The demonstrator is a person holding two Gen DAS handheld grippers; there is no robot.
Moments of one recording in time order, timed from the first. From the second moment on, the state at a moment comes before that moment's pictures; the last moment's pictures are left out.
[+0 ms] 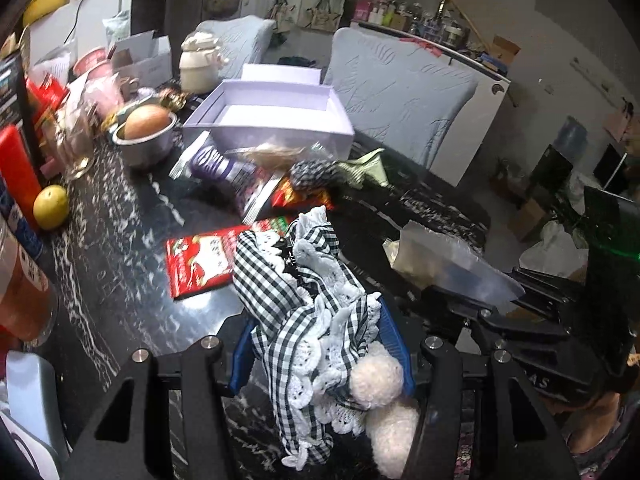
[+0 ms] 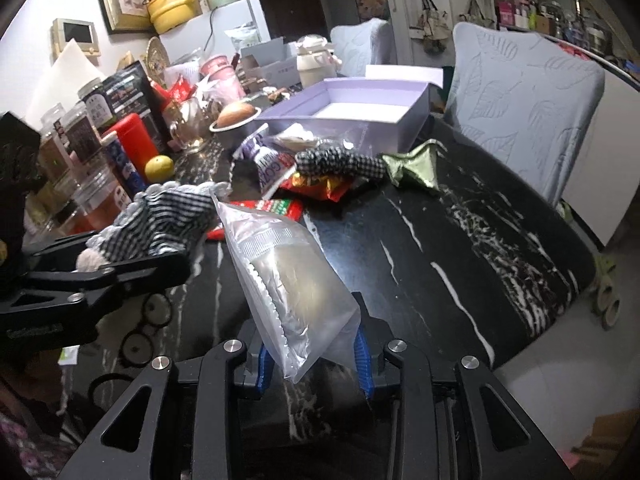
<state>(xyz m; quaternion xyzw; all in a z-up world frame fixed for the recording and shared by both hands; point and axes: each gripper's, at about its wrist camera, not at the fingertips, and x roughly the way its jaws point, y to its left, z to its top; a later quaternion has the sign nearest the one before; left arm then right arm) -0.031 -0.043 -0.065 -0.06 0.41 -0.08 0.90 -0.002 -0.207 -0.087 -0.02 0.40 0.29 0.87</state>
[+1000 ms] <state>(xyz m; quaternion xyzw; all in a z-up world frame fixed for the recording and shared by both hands) 0.082 -0.040 0.015 -0.02 0.30 -0.09 0.95 0.086 -0.209 0.012 -0.04 0.32 0.27 0.91</state>
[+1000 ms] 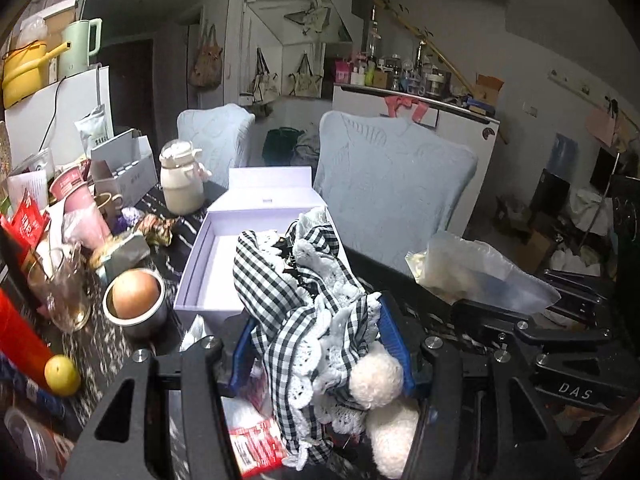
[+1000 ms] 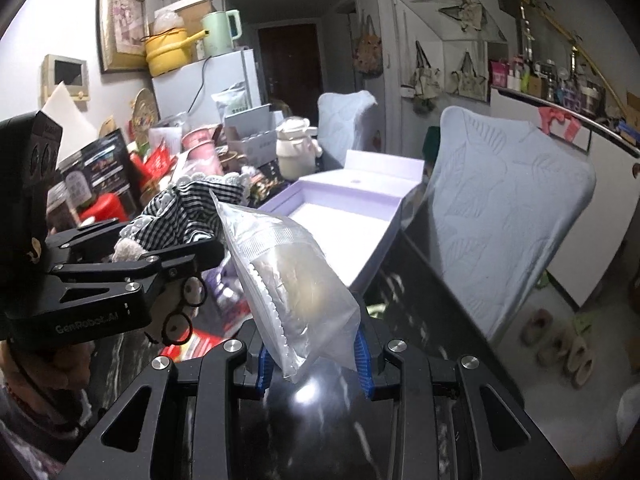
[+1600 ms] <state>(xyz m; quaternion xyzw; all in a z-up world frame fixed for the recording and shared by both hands) 0.189 -0.018 0.034 0.00 0.26 -0.06 0.96 0.189 -0.183 0.031 -0.05 0.30 0.28 0.91</state>
